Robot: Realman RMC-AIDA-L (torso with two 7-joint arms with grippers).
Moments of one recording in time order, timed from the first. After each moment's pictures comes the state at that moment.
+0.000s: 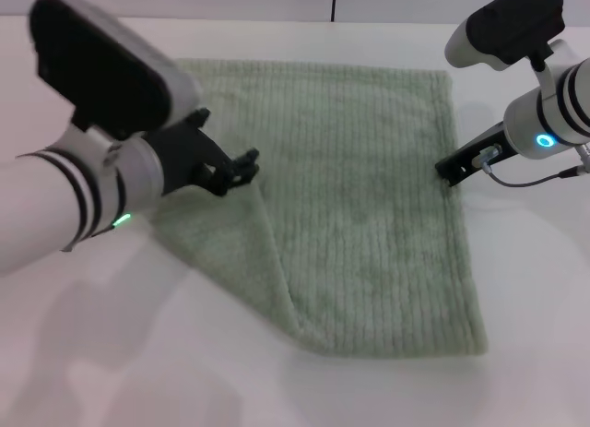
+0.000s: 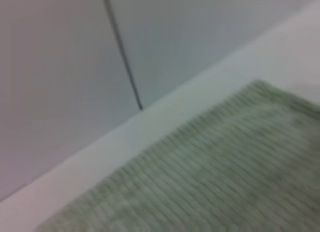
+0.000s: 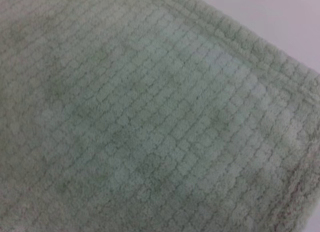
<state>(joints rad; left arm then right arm) -0.05 -2.04 -1.18 -1.74 2.85 -0.71 0.33 0.76 2.07 -1.45 -0.86 -2.60 -1.02 2.60</state>
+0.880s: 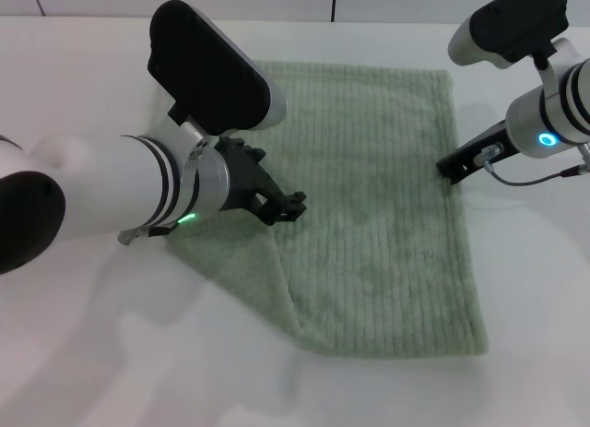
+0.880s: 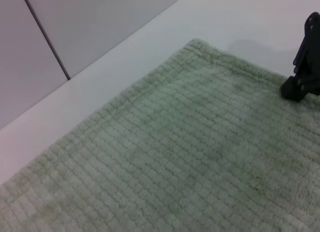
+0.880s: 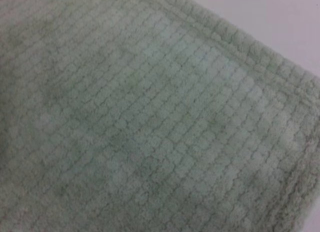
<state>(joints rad) -0.29 -2.07 -1.17 -1.57 2.80 -0.90 0.30 0.75 2.07 -1.45 -0.87 -2.60 -1.02 2.60</state>
